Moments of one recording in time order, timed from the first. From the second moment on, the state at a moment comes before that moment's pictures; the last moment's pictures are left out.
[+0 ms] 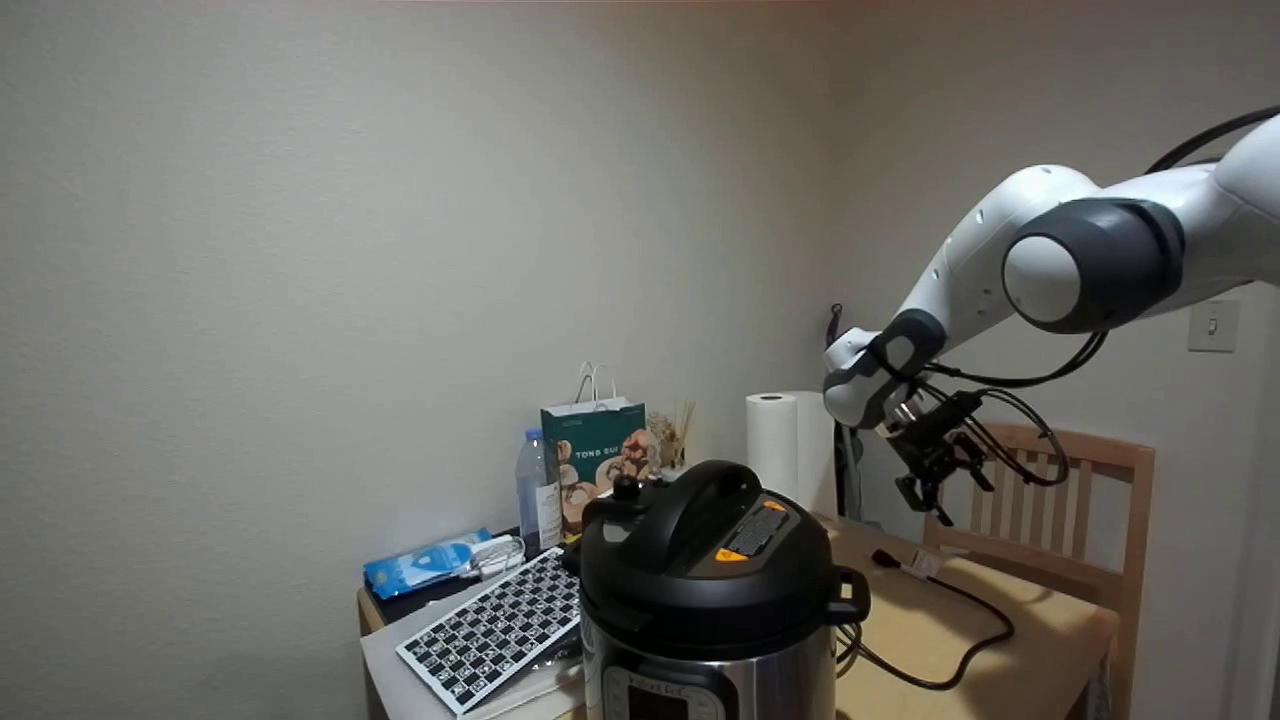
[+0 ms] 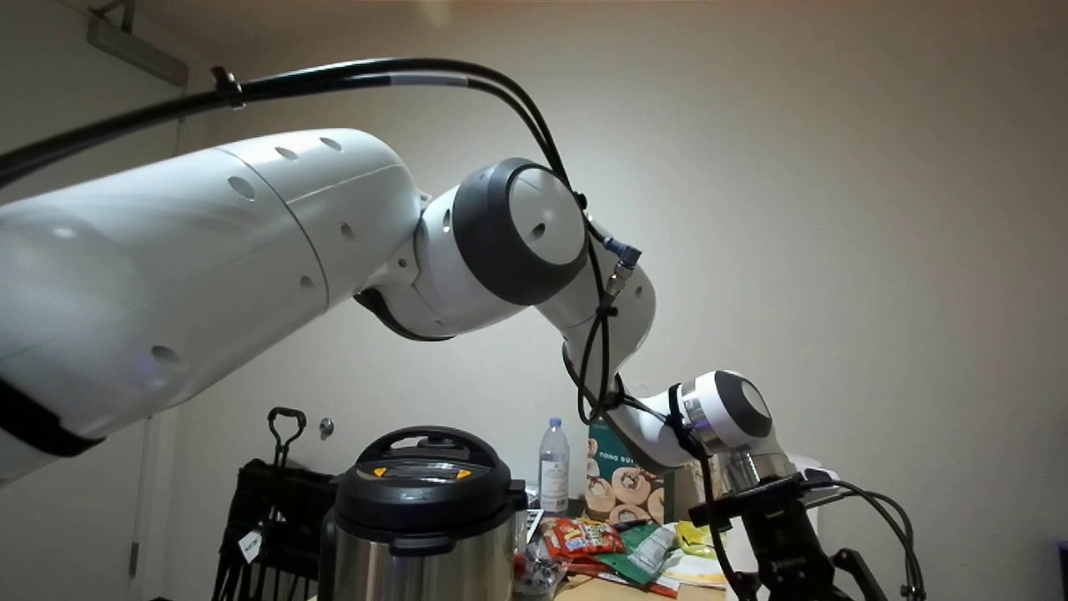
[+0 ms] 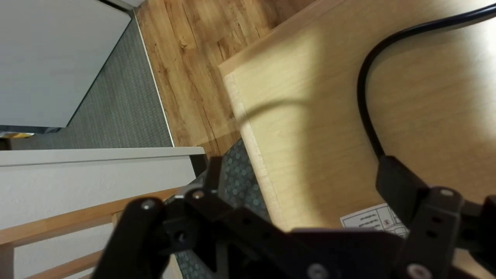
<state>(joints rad) -0.29 0.93 -0.27 -1.26 -0.34 1.82 0.12</state>
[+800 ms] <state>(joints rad) -0.26 1.10 -0.27 -1.21 -0.37 1.95 0.10</state>
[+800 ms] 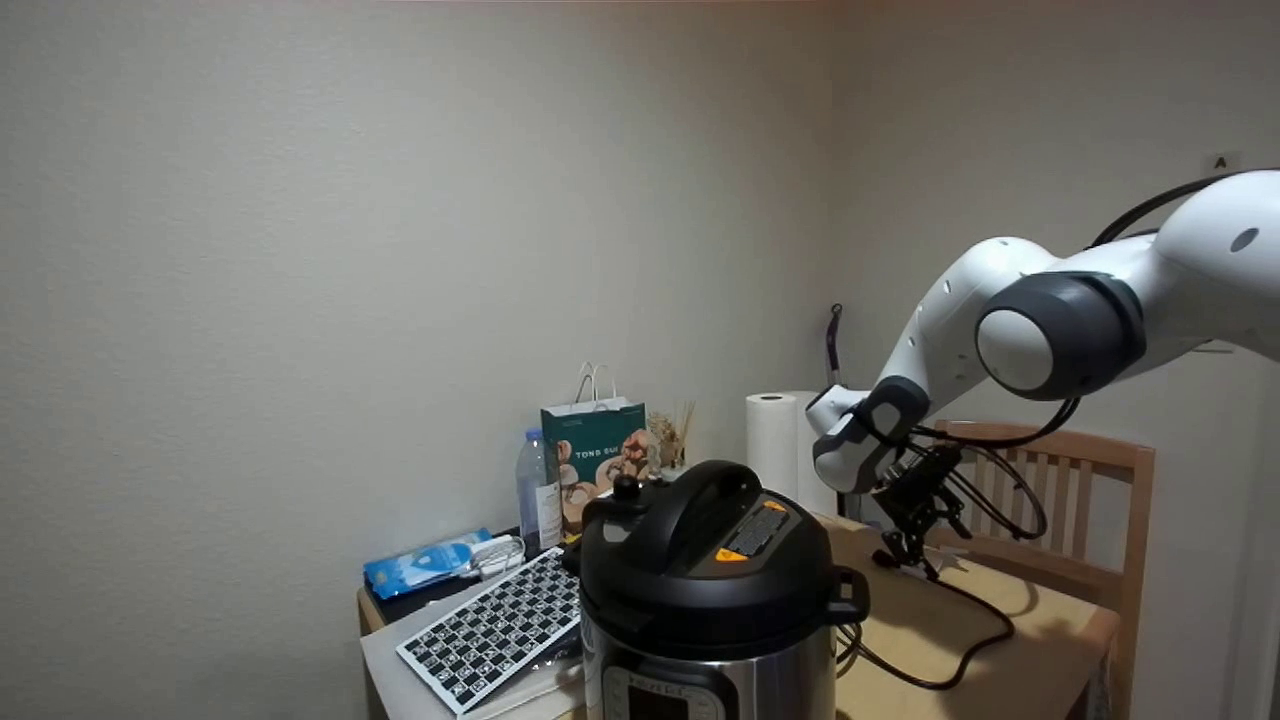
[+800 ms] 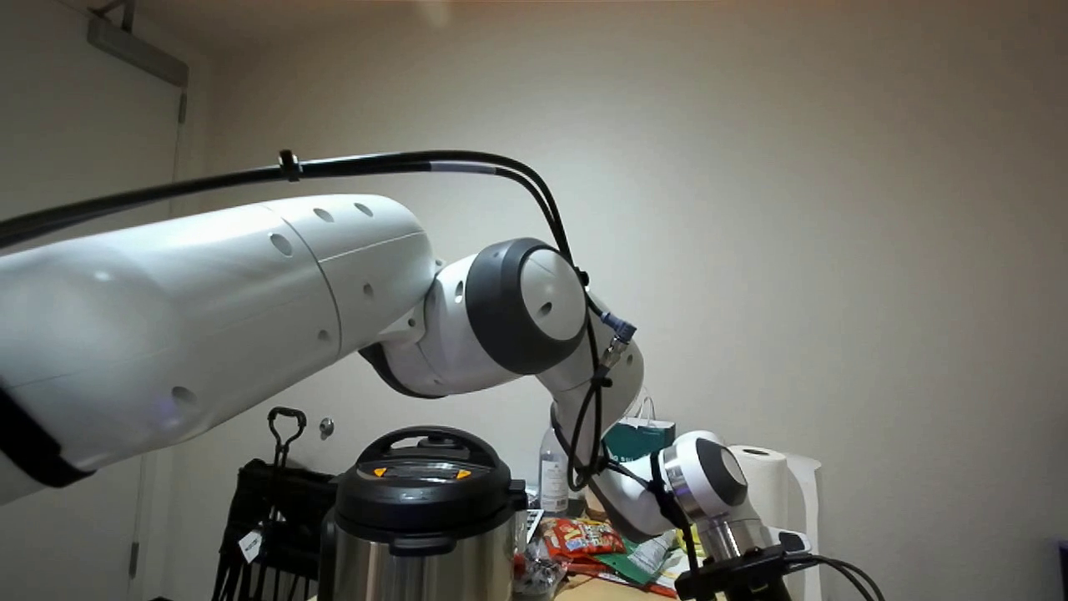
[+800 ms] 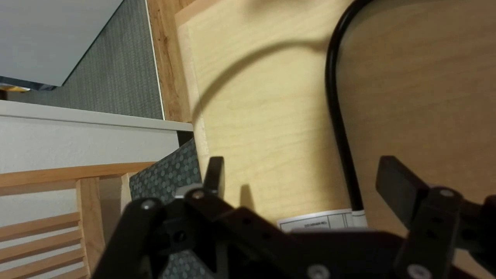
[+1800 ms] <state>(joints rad) -0.27 1.23 -0.27 -1.05 -0.36 1.81 0.00</state>
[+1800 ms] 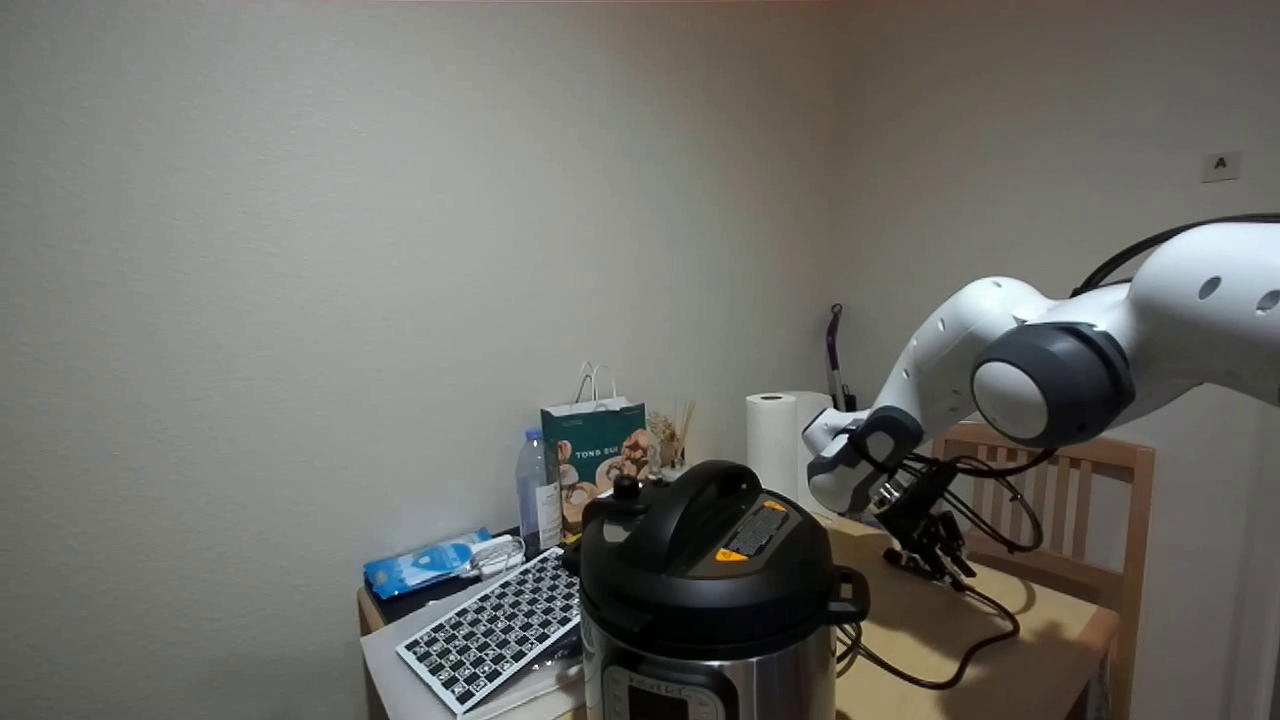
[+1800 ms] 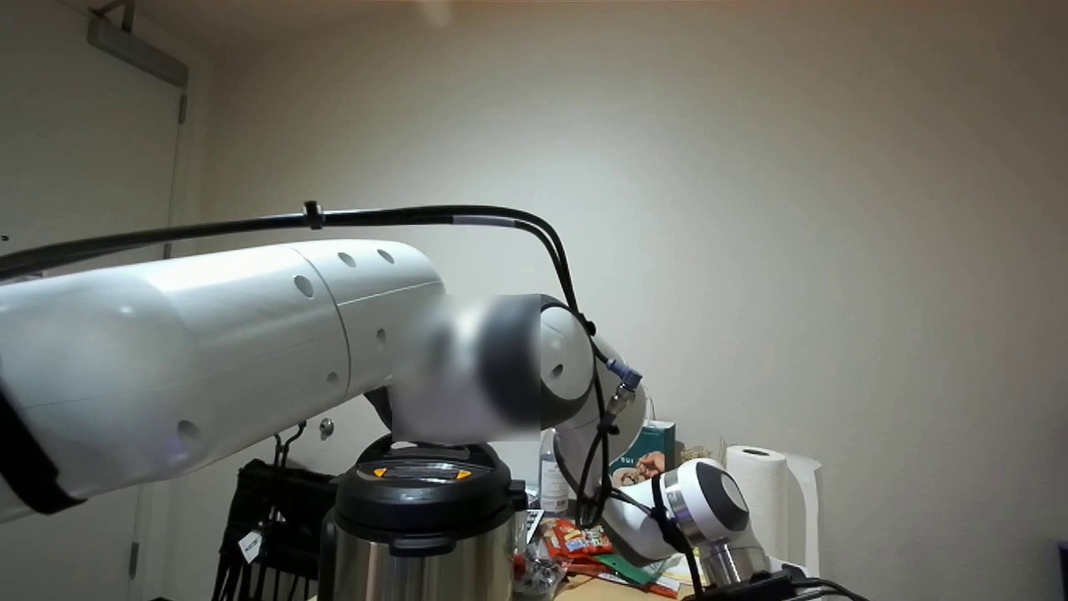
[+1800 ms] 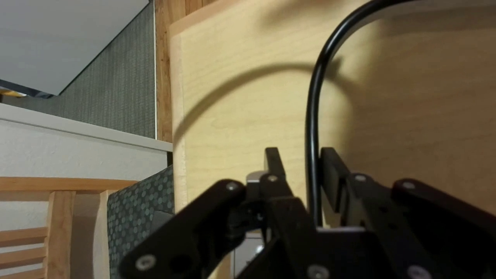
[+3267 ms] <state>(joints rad) -0.26 1.37 -0.27 -0.83 -0.48 1.69 -0.48</state>
